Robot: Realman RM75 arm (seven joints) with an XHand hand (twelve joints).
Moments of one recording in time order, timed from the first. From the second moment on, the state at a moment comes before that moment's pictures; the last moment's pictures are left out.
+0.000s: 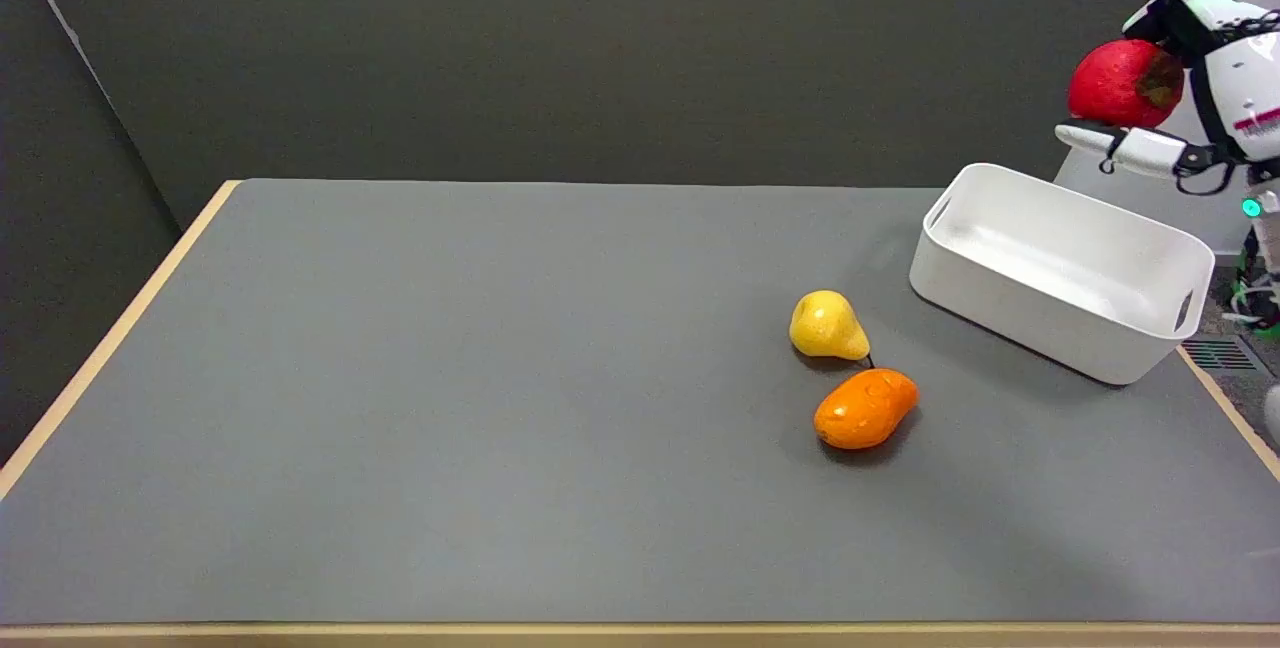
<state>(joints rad) -0.02 -0.64 -1.41 0.80 0.48 1.18 0.61</state>
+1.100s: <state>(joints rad) 0.16 -0.62 -1.75 0.59 0.79 0.89 0.34</state>
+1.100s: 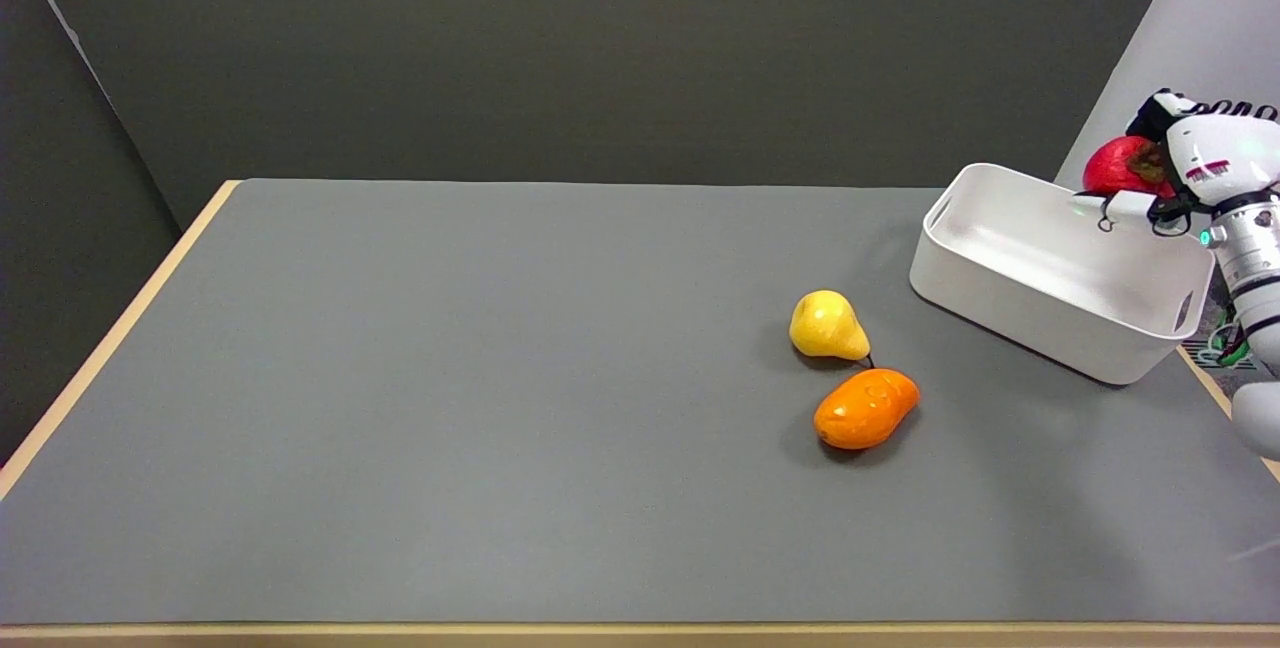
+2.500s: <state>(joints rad) -0.04 -0.64 -1.68 0.78 0.91 0.91 0.44</state>
